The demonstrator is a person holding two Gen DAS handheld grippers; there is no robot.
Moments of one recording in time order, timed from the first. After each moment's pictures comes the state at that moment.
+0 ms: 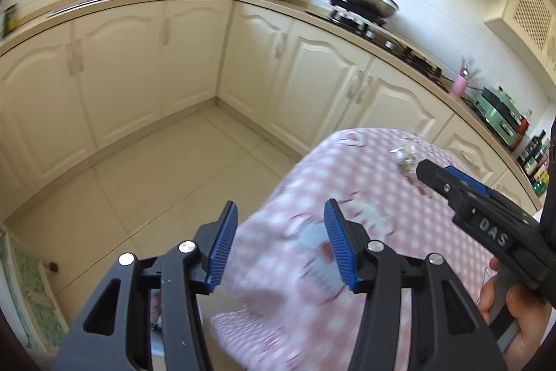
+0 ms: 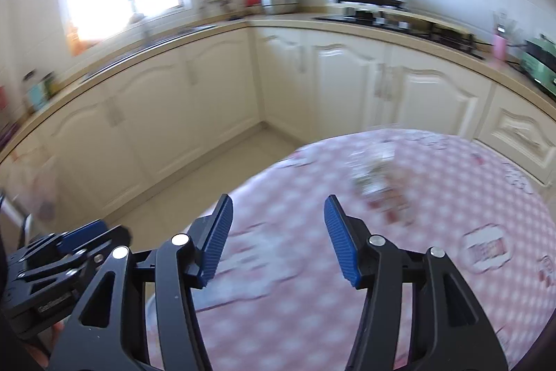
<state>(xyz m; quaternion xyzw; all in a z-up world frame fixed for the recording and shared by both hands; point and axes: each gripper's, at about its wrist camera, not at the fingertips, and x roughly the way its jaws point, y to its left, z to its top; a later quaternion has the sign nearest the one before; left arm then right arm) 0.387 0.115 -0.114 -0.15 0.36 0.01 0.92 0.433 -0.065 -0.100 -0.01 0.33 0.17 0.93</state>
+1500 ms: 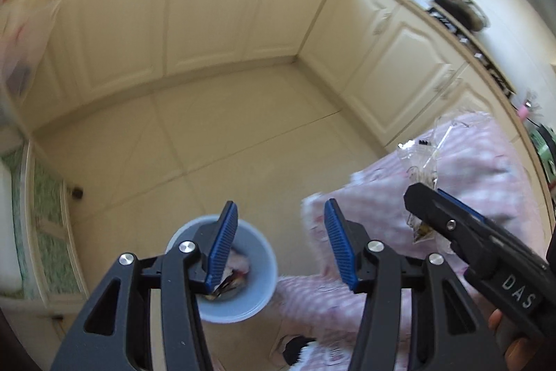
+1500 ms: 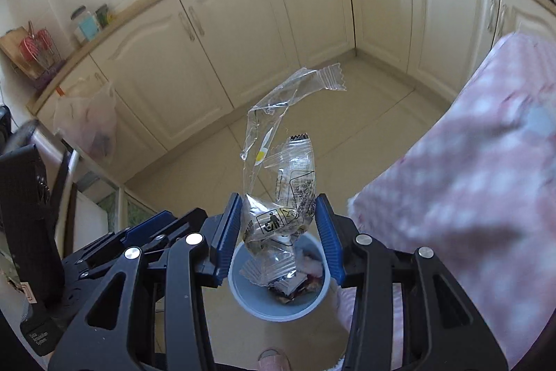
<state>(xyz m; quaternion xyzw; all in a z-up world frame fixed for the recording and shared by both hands) 0.287 0.309 -0.268 -0.25 0.42 0.13 0.86 0.358 0.147 -0.234 -0.02 0.46 0.32 0.83</state>
